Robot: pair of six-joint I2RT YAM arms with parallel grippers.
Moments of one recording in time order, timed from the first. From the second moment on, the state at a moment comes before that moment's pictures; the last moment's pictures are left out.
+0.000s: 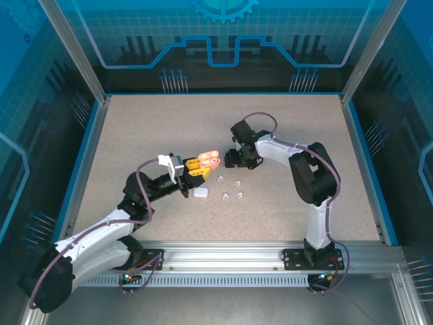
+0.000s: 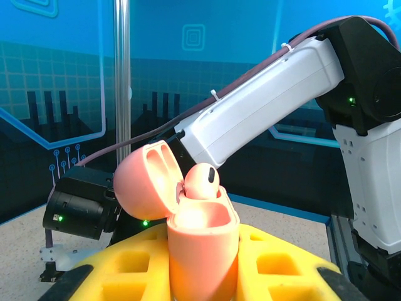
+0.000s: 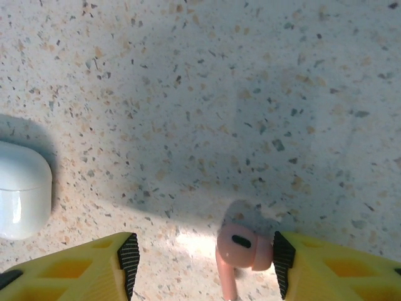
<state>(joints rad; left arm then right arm) -0.56 0.91 0.36 0.79 0.53 -0.18 0.53 2.02 1.39 -0.60 -0.11 0.46</state>
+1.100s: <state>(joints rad) -0.56 0.88 0.36 0.73 0.52 -0.16 0.56 2.11 1.53 -0.77 0.00 0.38</state>
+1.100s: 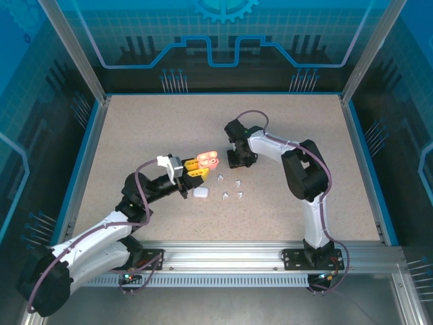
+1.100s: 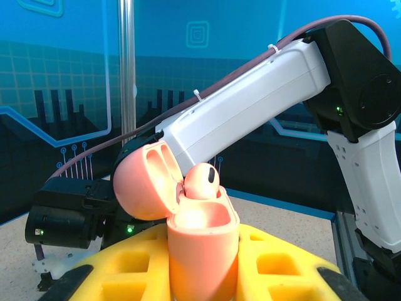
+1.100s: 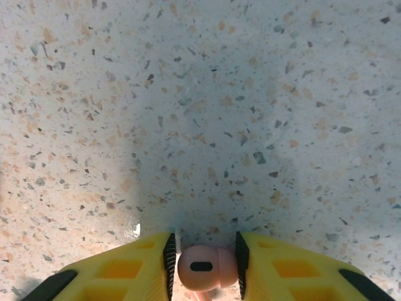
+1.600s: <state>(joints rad) -0.56 0.87 0.36 0.73 0.50 -0.16 0.56 2.03 1.44 -0.70 -0.04 0.38</state>
